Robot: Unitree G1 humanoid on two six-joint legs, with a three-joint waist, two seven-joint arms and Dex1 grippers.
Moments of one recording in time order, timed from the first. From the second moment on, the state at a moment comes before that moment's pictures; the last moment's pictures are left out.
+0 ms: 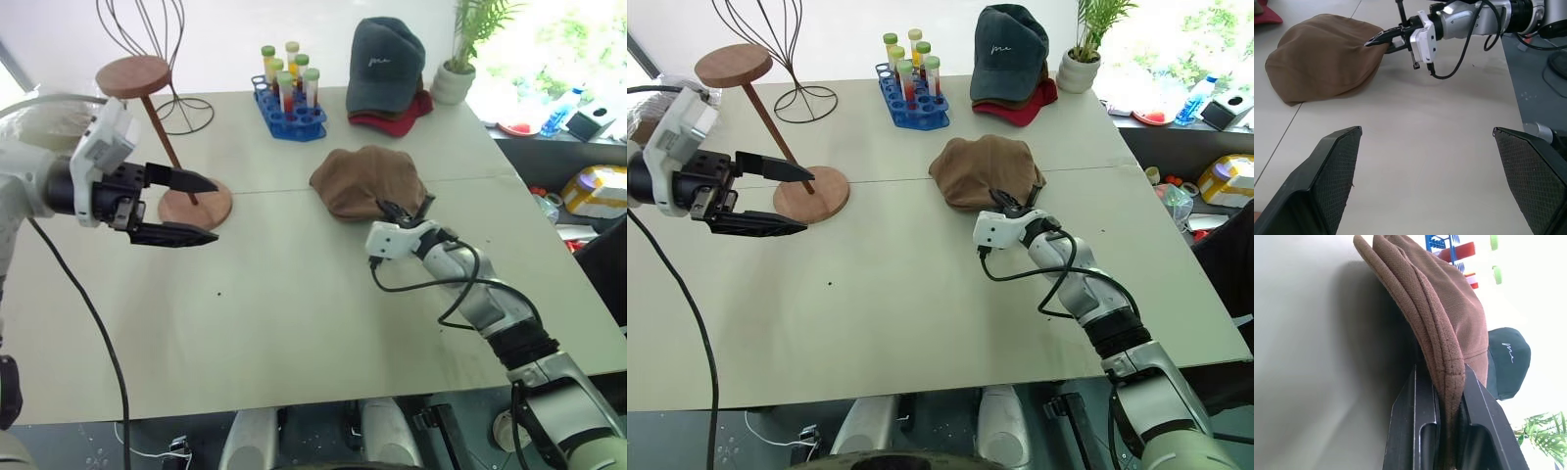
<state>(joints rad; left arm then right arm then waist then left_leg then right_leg) -0.69 1.10 0.08 -0.04 -0.65 0.71 -1.45 -0.52 -0.59 0.31 0.21 -0.61 -0.14 0.22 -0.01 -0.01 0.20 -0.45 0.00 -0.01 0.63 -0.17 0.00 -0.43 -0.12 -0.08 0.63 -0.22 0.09</state>
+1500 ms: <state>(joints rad) -0.16 1.27 0.85 0.01 -0.69 0.84 -1.28 -1.74 -0.01 0.34 0.94 -0.37 -0.40 0.46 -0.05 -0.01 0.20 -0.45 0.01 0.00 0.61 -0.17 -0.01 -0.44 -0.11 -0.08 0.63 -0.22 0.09</state>
